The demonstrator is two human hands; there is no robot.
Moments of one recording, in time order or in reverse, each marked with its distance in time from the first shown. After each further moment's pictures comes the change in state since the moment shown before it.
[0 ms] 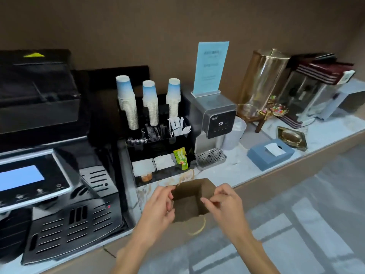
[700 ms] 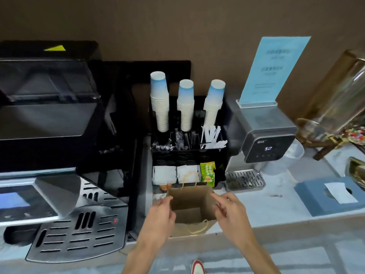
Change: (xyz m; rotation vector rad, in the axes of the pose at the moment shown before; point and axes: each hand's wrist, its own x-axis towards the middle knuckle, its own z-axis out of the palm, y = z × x) left_hand 0.086 -0.046 0.010 0.125 0.120 -0.567; right_hand 0.131 0.028 0.063 0.084 -0.439 -0.124
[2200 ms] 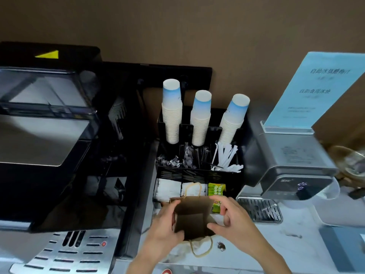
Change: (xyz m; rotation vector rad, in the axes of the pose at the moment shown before) left_hand 0.058 0.027 0.002 -0.275 -0.112 -0.183; right_hand 0.106 0.007 -0.037 0.072 -0.377 -0.093
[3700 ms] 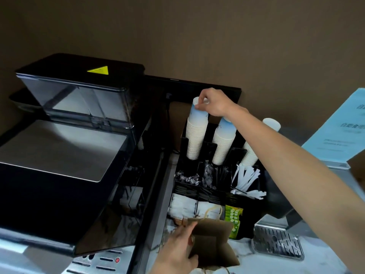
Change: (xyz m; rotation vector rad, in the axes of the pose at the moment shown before) left_hand 0.018 -0.010 -0.019 0.185 -0.165 0.014; right_hand 0.306 -0.207 -0.119 -0.349 0.111 -0.297
